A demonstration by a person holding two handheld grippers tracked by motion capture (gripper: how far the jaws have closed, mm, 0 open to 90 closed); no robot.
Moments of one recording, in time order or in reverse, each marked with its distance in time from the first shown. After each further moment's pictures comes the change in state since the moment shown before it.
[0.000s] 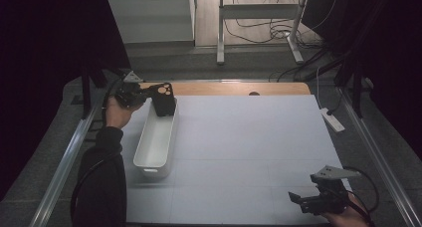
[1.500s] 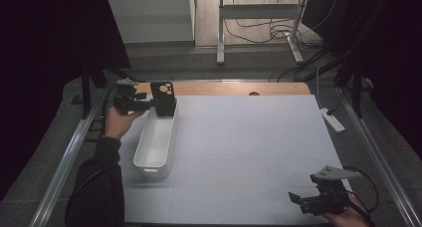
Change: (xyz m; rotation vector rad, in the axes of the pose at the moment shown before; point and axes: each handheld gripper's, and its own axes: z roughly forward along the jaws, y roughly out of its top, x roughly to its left) left arm -0.008 -0.018 -0.010 -0.010 -0.133 -0.241; right arm 0.001 0.000 0.000 -0.001 -0.001 -0.003
